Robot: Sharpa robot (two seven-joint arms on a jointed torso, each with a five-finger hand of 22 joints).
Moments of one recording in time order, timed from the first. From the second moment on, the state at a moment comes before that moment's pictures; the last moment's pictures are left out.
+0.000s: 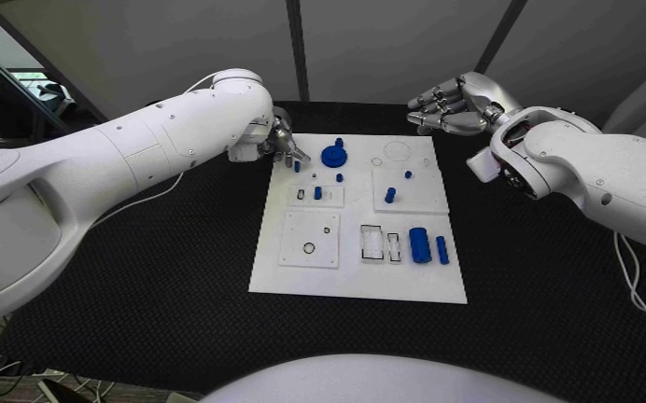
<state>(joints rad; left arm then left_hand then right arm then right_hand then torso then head) 1.27 -0.51 0.10 0.99 -1.18 0.42 -0.57 1.13 0.01 0.04 0.27 0.14 0.90 0.09 0.47 0.60 1.11 0.03 0.97 0.79 1.47 -0.04 1.46 1.31 0.12 1.33 0.08 1.29 1.21 1.23 -0.77 0.06 1.36 -0.84 -0.30 0.13 1.45 -0.09 0.11 0.22 0.35 0.94 0.21 0.09 0.07 1.13 0.14 0.14 0.07 1.25 0.09 0.07 0.29 0.18 1.12 0.18 0.19 0.07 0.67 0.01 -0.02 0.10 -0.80</state>
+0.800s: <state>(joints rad) 1.27 -0.50 0.10 0.99 -1.19 0.43 -0.57 1.22 0.04 0.07 0.23 0.13 0.90 0.09 0.50 0.61 1.11 0.02 0.98 0.79 1.47 -0.04 1.47 1.31 0.06 1.33 0.07 1.29 1.22 1.23 -0.77 0.06 1.36 -0.84 -0.30 0.13 1.45 -0.09 0.11 0.22 0.35 0.94 0.21 0.09 0.07 1.13 0.14 0.14 0.07 1.25 0.09 0.07 0.29 0.18 1.12 0.18 0.19 0.07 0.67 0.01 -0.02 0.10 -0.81</state>
